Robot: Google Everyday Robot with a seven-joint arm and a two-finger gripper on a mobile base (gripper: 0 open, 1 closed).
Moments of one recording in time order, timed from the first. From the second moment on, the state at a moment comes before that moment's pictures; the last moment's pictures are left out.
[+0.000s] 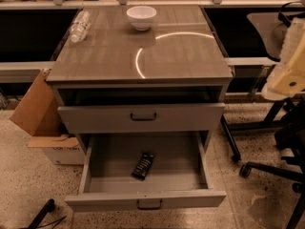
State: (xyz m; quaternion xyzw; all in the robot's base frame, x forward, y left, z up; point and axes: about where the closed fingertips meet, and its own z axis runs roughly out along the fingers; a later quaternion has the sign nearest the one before) arm 0.401 -0.167 1.092 -0.61 0.73 -0.13 0.28
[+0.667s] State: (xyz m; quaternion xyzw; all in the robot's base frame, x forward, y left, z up) arm 0.403 -0.159 1.067 -0.64 0.71 -0.11 0.28
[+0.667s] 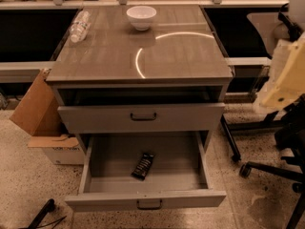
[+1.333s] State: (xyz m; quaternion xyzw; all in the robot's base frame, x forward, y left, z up) arm 0.420 -0.150 1.012 -0.67 0.69 -0.06 0.28
